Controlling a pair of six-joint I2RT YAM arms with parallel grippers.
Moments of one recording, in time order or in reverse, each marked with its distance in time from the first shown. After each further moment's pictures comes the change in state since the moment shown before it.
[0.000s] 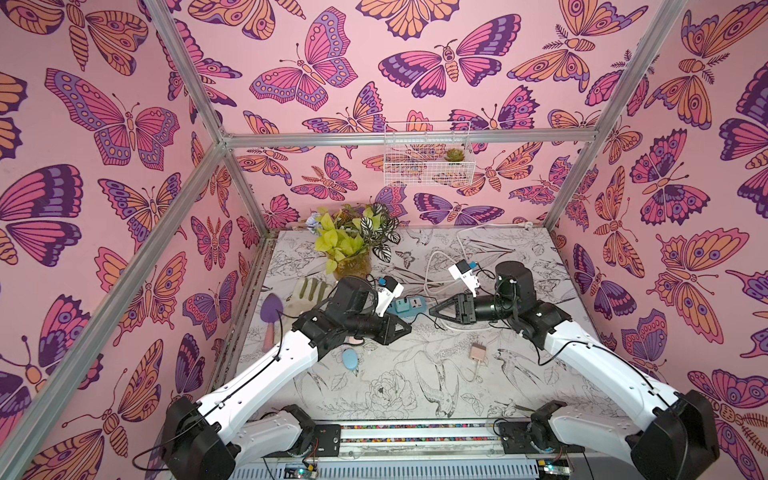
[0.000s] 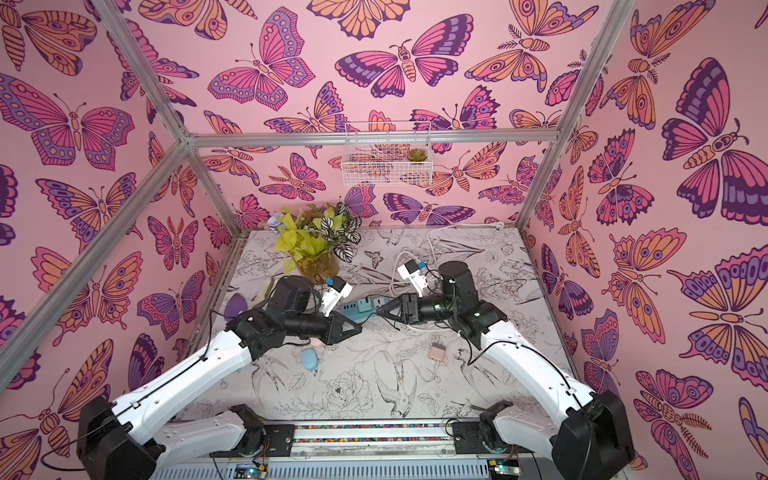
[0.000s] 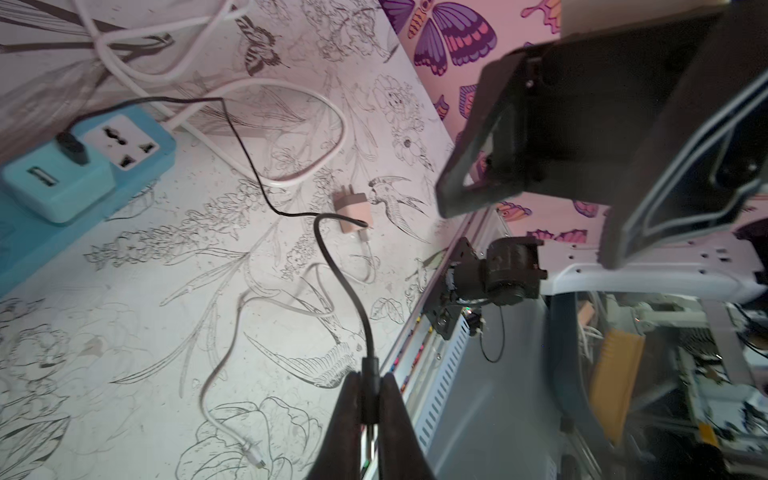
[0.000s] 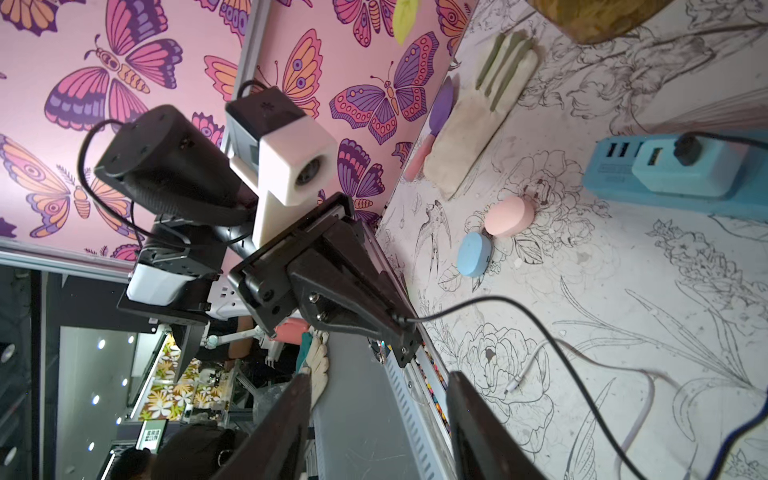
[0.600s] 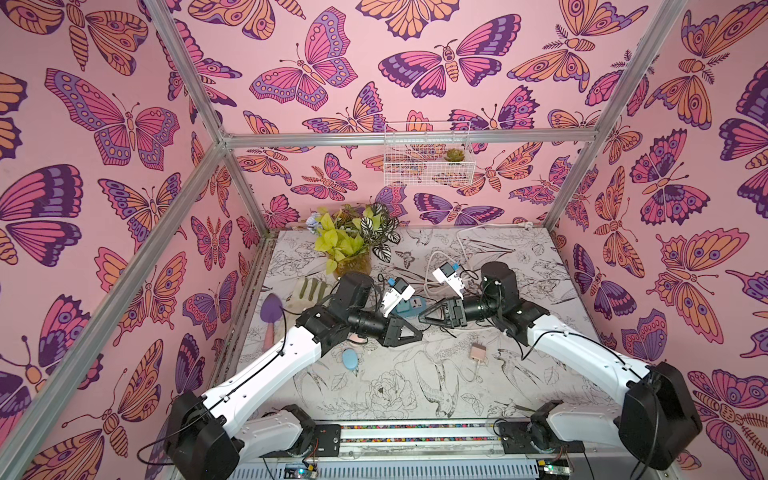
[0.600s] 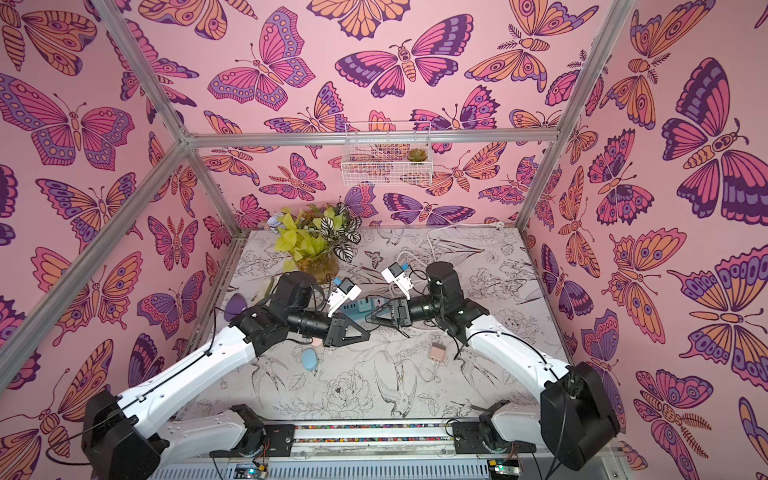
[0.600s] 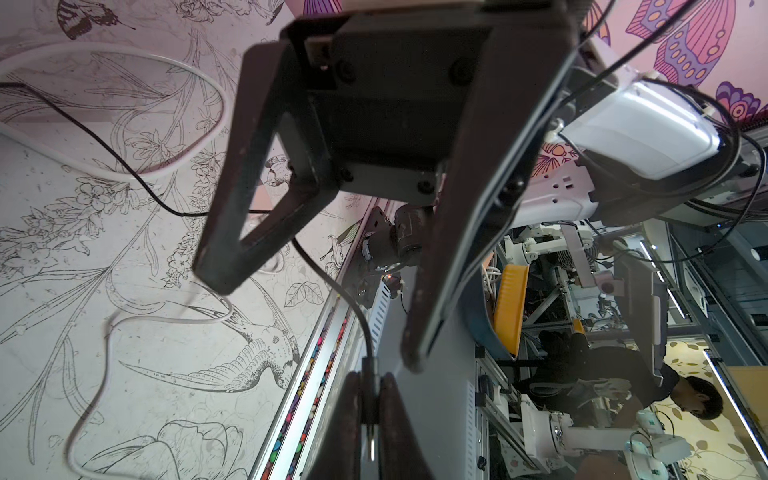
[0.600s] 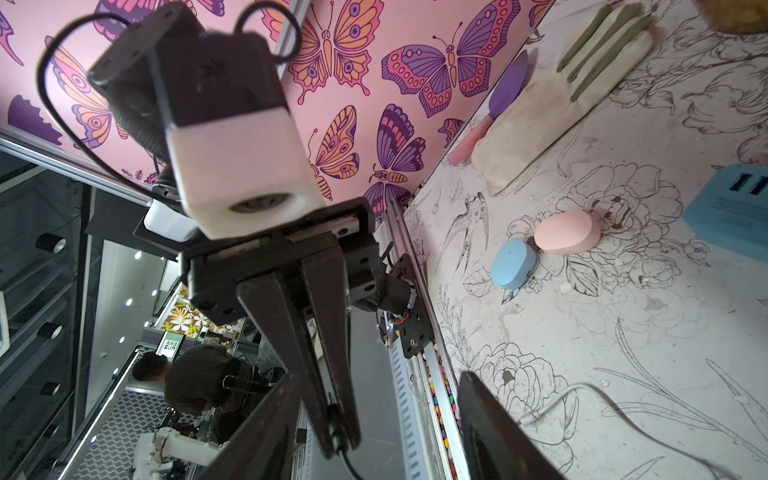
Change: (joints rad) left arm 0.001 0.031 0.020 0.057 0.248 -0.009; right arm 0.054 0.126 -0.040 0.236 -0.146 -0.038
